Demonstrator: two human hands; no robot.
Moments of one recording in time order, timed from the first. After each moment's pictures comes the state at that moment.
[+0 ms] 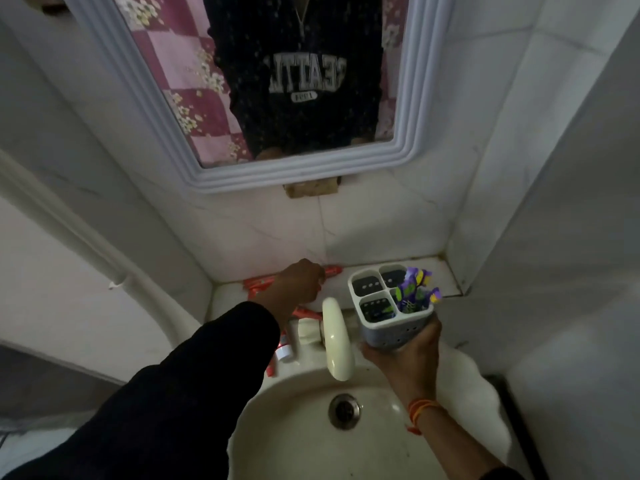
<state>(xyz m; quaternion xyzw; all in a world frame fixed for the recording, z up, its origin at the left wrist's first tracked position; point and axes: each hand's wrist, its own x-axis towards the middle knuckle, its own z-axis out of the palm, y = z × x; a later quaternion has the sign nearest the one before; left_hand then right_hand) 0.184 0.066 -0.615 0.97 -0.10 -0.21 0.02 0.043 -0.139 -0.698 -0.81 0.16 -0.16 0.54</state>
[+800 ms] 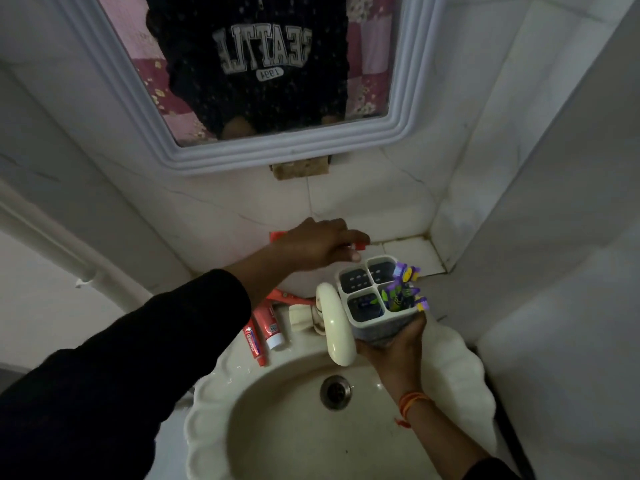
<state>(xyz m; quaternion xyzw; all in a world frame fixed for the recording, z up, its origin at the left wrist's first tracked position) 0.206 0.046 -0.573 0.91 -0.40 -0.10 0.08 0.027 -0.123 -0.721 -0.77 0.15 -0.14 0.60</state>
